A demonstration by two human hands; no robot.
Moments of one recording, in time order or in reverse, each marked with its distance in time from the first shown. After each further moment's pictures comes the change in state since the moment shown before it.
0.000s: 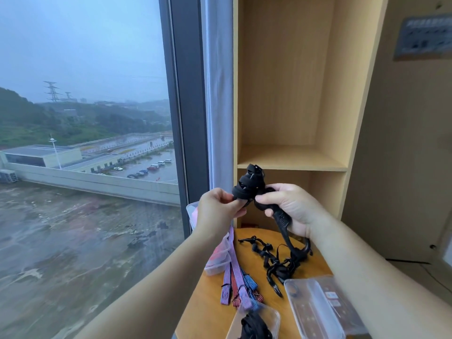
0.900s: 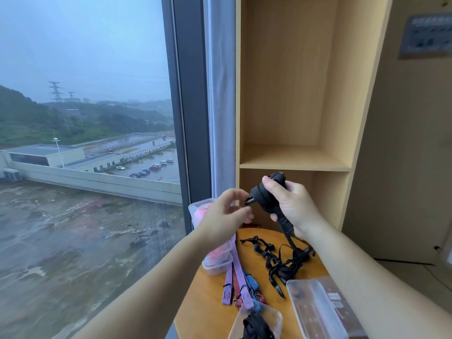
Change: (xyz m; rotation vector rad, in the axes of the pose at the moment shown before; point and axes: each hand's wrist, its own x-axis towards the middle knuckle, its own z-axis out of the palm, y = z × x) left_hand -0.010 0.001 -0.013 0.149 -0.366 0.061; right_hand 0.007 0.016 0.001 -0.164 0.210 -0.260
